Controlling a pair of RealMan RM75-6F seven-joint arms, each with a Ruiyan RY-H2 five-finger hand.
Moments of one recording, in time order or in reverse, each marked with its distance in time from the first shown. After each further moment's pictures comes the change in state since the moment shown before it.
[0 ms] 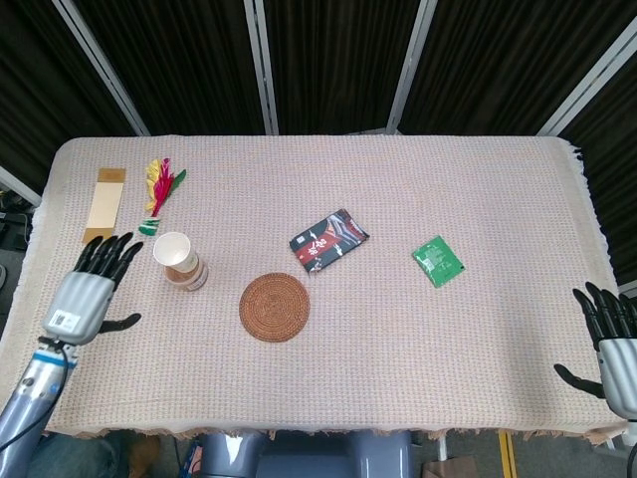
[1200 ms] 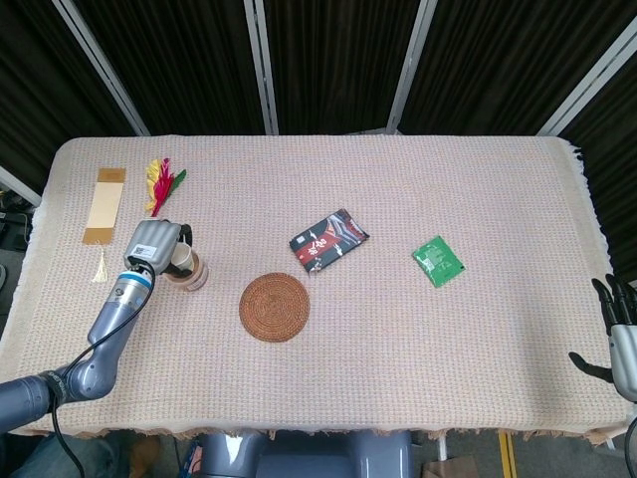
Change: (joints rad) left arm -0.405 -0.226 -0.118 0.257 -0.664 -0.338 0.285; right arm 0.029 -0.029 0.049 0.032 0.156 -0.078 -0.069
